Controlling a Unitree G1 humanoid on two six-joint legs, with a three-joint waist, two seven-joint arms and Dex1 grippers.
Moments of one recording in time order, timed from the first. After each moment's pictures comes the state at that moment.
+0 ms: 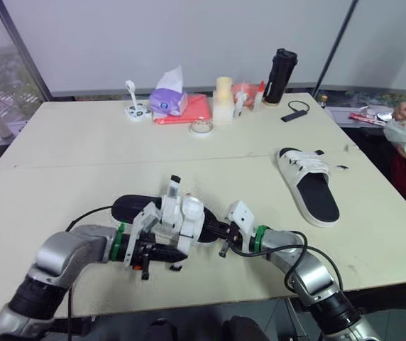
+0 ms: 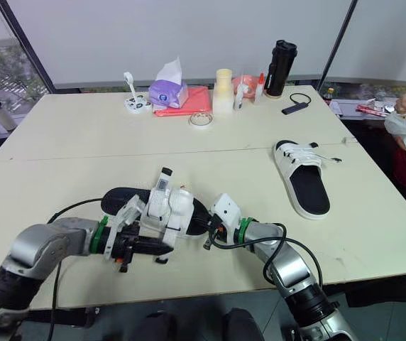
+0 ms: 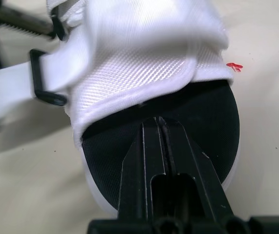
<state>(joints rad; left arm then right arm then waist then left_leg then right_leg) -0.24 0.79 -0.15 -0.27 -0.69 1.01 -1.15 -0.26 -0.36 0.31 -0.08 0.21 0.33 0.69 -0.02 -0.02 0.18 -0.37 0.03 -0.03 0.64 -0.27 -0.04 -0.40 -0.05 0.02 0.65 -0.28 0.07</state>
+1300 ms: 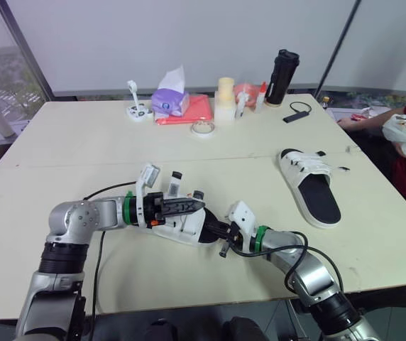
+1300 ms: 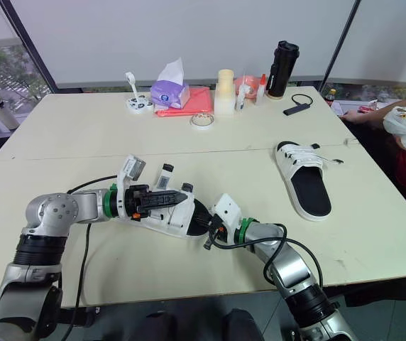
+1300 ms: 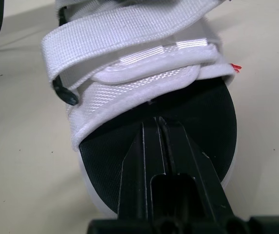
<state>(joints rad) -0.59 0.48 0.08 0.07 -0.97 1.23 -0.88 -0.25 -0.36 0.31 -0.08 0.20 0.33 0.68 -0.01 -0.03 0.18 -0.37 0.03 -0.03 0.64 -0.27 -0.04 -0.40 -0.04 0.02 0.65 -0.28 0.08</state>
